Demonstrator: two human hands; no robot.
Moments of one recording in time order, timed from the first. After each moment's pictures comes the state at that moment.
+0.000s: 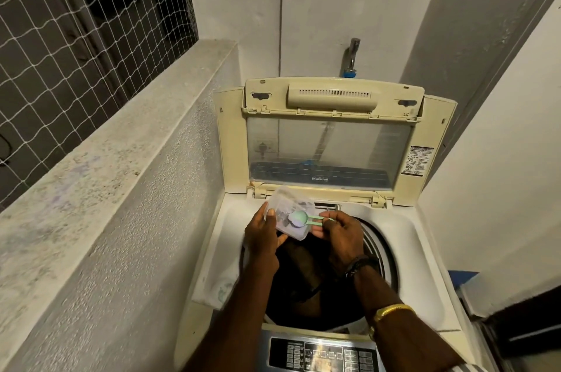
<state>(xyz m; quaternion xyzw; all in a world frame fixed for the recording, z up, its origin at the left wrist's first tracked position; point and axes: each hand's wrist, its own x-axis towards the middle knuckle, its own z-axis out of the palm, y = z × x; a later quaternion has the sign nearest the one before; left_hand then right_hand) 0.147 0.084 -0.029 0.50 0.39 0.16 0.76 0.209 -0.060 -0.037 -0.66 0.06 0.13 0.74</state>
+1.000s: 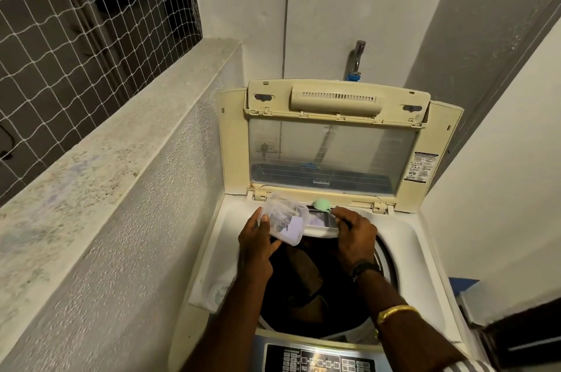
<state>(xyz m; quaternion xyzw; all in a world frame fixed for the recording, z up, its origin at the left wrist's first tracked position) 0.140 0.093 -0.033 0.44 0.39 0.17 0.79 0.229 -0.084 -0.037 -0.87 -0.10 -0.09 0.48</state>
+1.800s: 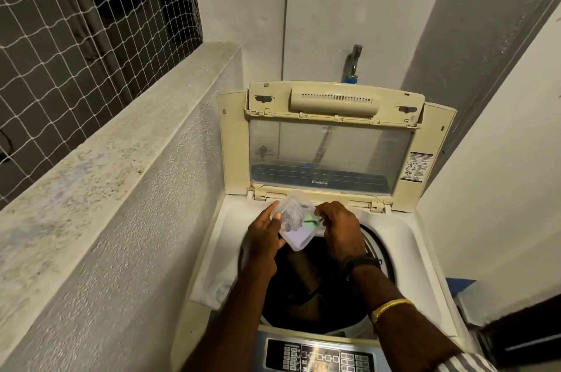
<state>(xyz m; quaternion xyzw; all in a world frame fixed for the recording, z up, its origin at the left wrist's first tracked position) 0.142 0.089 -0.031 0.55 0.32 0.13 0.76 0.214 -0.070 -0.003 -0.90 -0.26 -0.04 0.34</state>
